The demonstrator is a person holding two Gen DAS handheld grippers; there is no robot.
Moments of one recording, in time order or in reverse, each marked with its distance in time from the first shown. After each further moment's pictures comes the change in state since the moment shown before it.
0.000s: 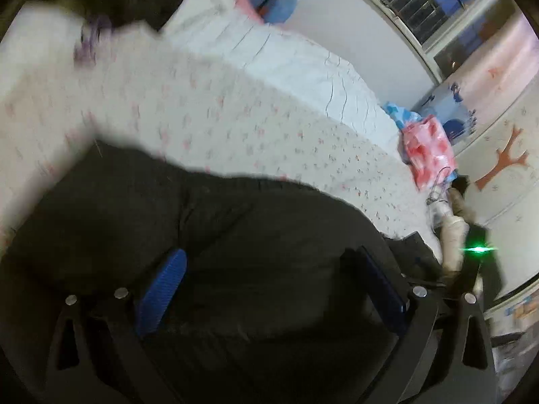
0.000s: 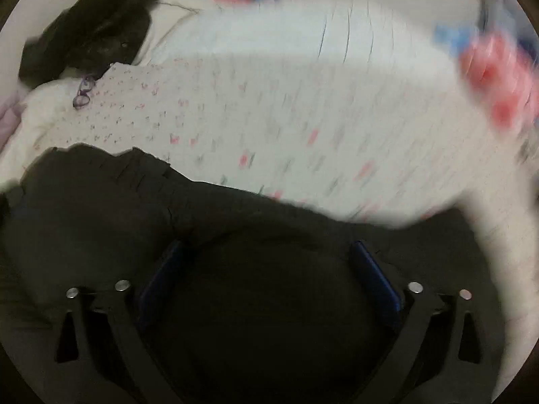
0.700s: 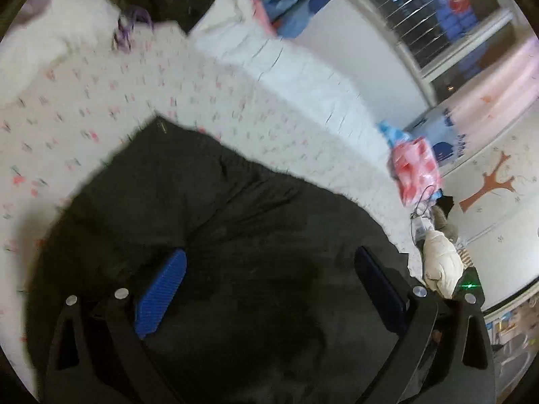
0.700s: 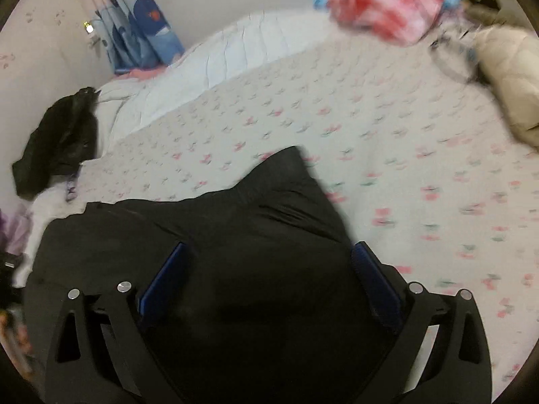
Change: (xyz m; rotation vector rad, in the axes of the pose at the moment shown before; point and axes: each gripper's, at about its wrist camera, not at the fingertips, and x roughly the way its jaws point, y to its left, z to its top) left arm -0.061 0.027 -0.023 -0.025 -0.070 -0.033; right arm -0.081 -0.164 -0.107 0.339 -0.195 -0.016
